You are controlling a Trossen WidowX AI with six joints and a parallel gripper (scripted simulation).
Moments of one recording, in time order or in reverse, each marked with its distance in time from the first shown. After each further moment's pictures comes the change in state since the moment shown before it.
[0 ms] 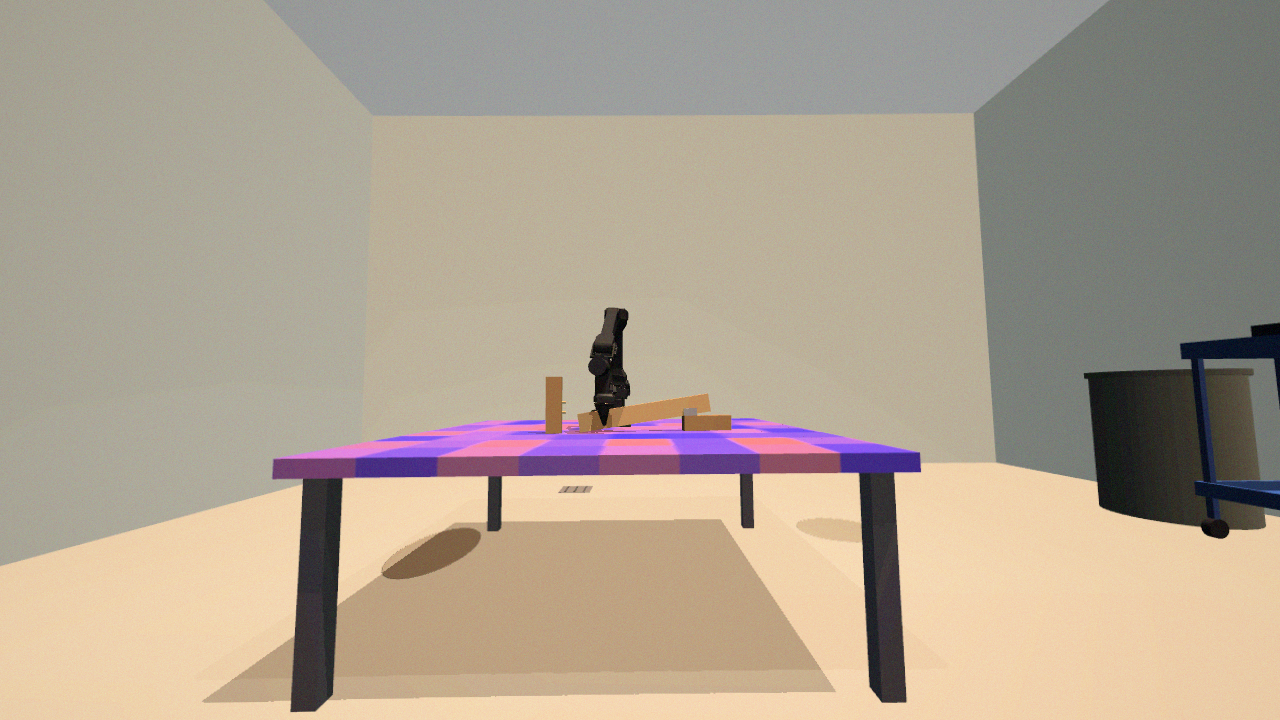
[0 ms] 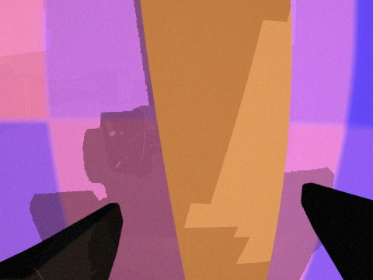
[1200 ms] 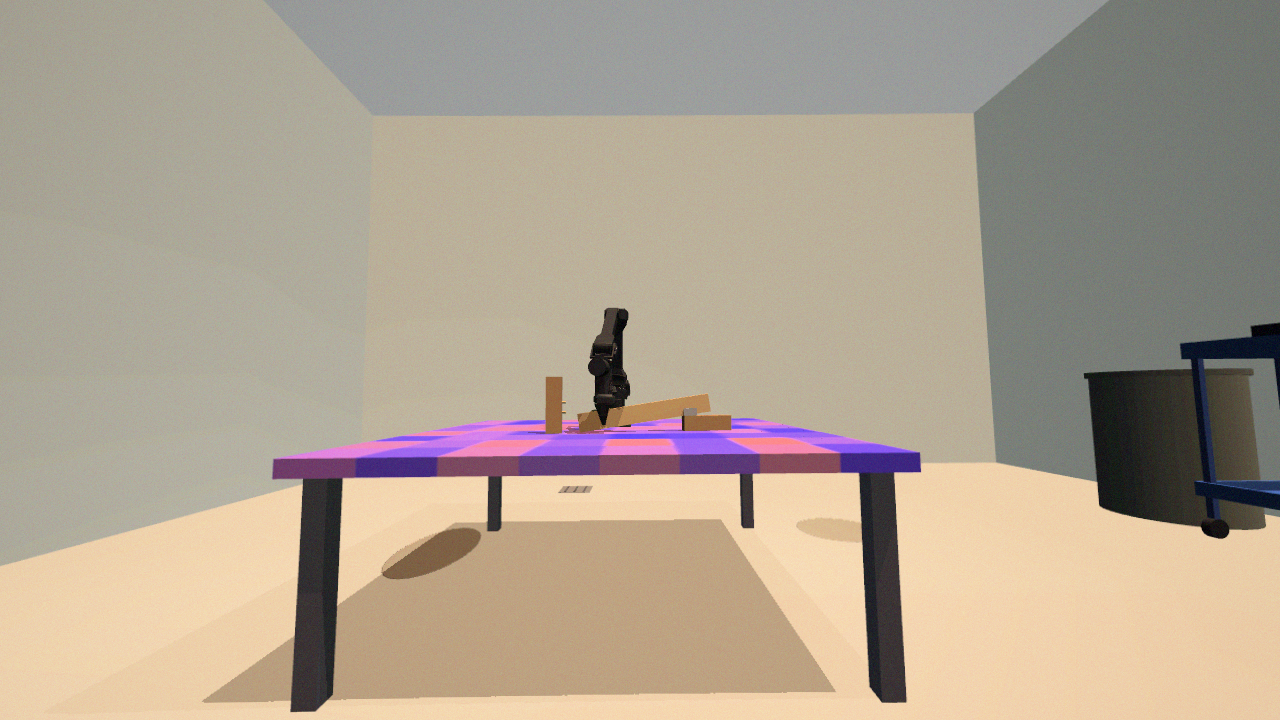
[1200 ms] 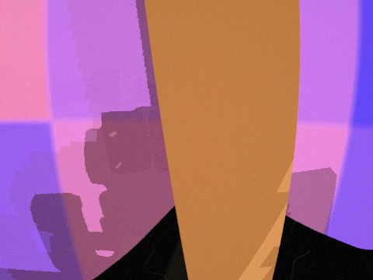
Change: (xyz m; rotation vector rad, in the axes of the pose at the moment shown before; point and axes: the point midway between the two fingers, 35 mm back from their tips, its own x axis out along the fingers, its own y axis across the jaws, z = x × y) arm 0.001 0.002 0.000 0.004 -0.001 0.003
